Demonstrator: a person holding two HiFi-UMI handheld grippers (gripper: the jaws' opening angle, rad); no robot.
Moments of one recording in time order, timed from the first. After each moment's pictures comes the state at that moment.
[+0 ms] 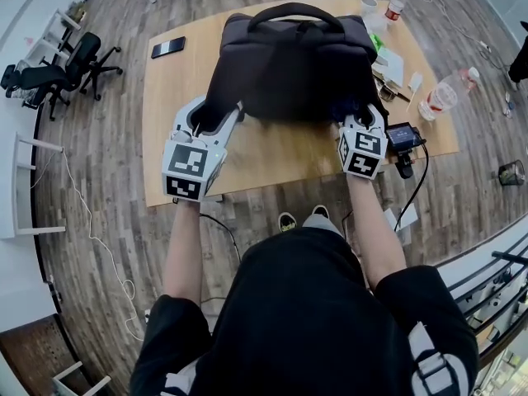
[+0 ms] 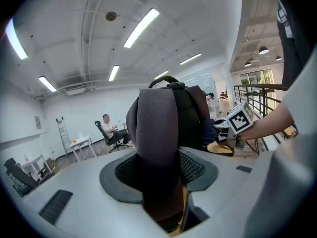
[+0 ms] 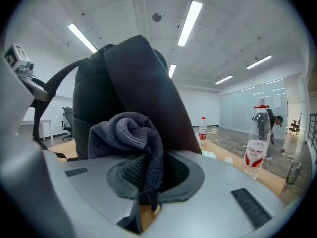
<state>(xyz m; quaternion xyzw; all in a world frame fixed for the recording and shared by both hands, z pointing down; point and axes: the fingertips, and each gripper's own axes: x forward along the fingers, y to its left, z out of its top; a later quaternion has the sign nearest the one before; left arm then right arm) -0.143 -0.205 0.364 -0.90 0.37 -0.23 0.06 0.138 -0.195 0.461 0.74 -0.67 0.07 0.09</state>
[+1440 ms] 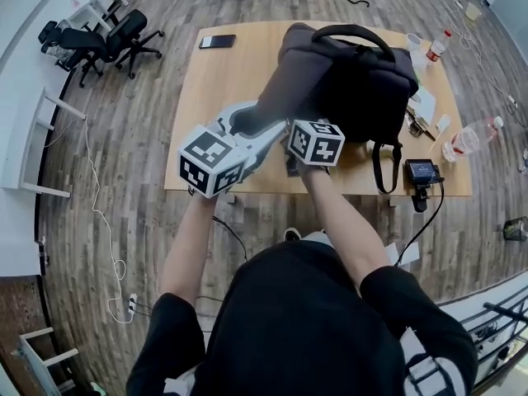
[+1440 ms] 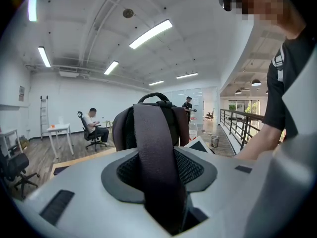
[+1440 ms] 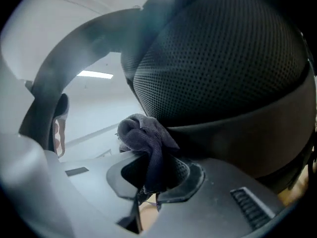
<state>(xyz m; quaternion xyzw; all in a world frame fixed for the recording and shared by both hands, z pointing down) -0.141 -0.162 0.336 -0.95 0.28 -0.15 -0.03 -0.126 -0.256 0.447 0.51 -0.82 0.25 -0.04</state>
